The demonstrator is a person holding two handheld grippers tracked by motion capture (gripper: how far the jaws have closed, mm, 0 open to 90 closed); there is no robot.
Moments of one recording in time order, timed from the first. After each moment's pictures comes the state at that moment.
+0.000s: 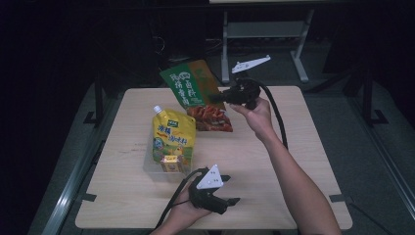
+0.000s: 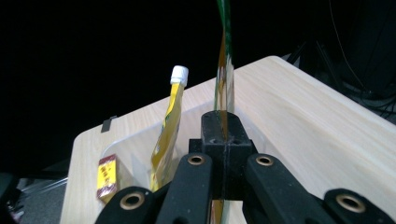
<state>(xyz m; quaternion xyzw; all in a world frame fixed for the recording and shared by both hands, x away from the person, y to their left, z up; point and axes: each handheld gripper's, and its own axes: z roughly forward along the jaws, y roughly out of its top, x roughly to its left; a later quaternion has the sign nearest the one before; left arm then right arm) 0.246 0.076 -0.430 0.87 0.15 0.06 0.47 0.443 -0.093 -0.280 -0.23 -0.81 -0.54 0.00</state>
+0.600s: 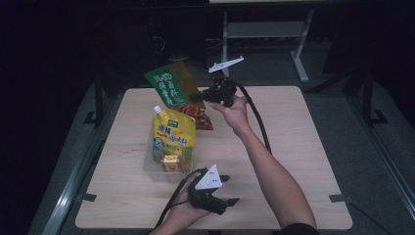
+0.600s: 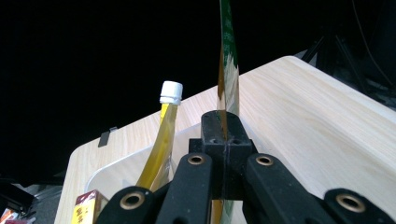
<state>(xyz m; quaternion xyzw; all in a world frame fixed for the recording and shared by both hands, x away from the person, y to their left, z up) 0.245 0.078 -0.430 0.87 0.15 0.06 0.47 0.476 -0.039 -0.304 -0.23 -0.81 -0.54 0.03</state>
